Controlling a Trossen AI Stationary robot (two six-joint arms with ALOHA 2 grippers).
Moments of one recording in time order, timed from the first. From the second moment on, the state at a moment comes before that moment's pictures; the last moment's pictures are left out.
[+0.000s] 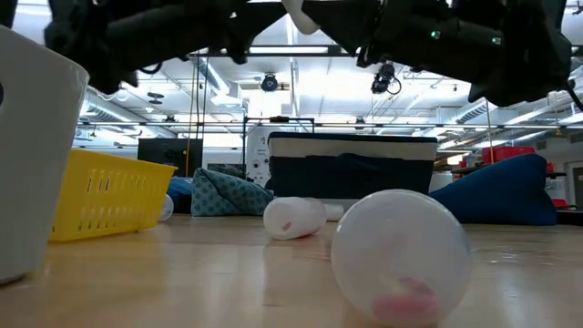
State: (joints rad) left arm -0.15 1.63 0.51 1.47 -0.04 0.17; right arm 0.21 1.81 0.60 1.52 0.18 -0.36
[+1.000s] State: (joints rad) left arm -0.14 1.69 0.60 1.49 0.02 0.21; right arm 0.20 1.81 0.60 1.52 0.17 -0.35
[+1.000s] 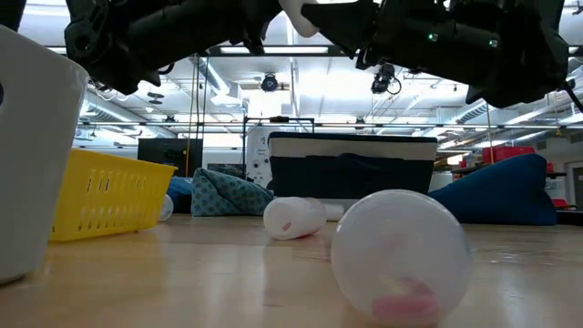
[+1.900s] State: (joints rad) left arm -0.14 1.69 0.60 1.44 0.03 0.21; right arm 0.20 1.81 0.60 1.35 0.36 -0.32
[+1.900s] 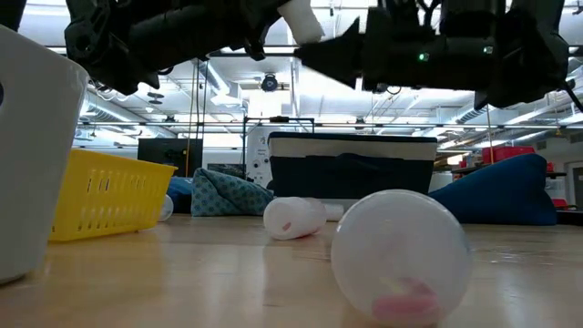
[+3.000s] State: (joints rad) left arm -0.39 1.28 0.60 0.20 -0.26 -0.07; right arm 0.20 1.52 0.60 0.33 0.15 0.07
